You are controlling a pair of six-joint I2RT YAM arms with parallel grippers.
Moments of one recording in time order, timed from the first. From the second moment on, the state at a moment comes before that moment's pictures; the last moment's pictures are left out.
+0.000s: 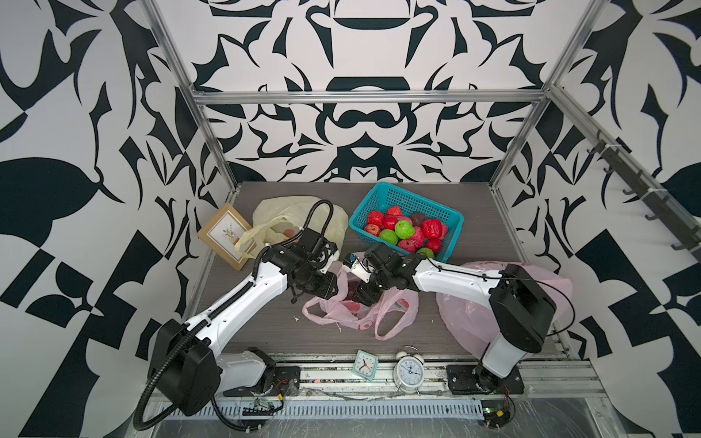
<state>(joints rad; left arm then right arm) -0.58 1.30 1.00 -0.94 0.29 -0.20 0.87 1.71 1.09 -0.39 -0.29 -0.06</state>
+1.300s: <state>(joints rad) -0.47 1.37 1.02 -0.92 0.30 -0.16 0.88 1.85 1.20 -0.34 -0.18 -0.05</state>
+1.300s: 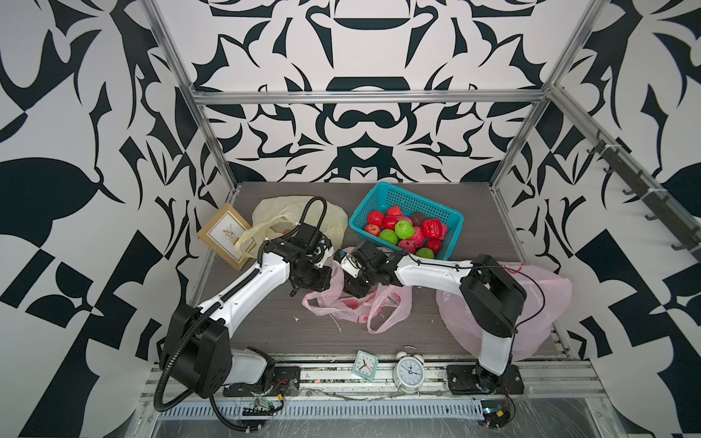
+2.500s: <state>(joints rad) -0.43 1.34 1.36 -0.91 0.12 -0.16 0.70 1.31 1.19 -0.37 -0.08 -0.03</state>
